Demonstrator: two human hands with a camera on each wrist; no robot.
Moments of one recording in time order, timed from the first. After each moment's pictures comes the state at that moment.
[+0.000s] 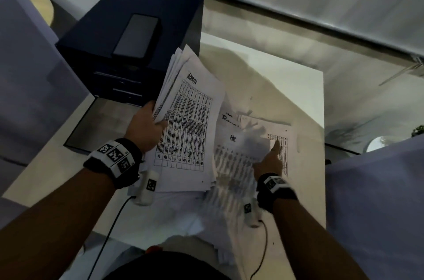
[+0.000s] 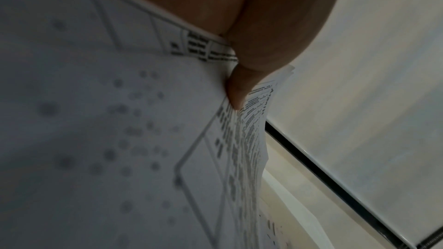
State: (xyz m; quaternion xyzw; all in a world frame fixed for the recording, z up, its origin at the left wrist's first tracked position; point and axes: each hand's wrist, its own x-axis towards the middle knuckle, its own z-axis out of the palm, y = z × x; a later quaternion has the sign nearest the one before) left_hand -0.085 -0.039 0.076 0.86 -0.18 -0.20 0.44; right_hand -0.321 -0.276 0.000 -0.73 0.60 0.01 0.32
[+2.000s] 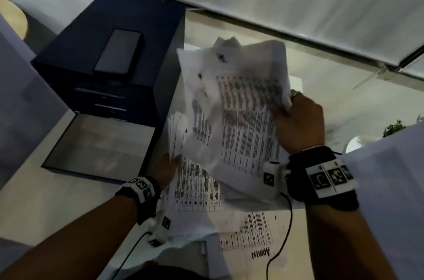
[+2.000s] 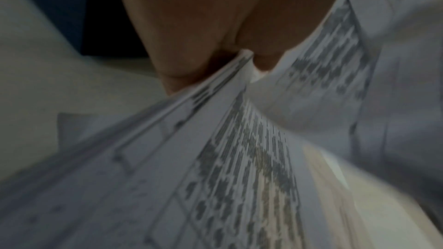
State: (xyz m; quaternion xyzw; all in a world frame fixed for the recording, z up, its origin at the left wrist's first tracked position) left_hand -0.151 -0.069 0.005 0.75 -0.07 -0.46 0.47; right_hand -0.295 -0.284 0.224 -0.89 0.39 -0.20 0.15
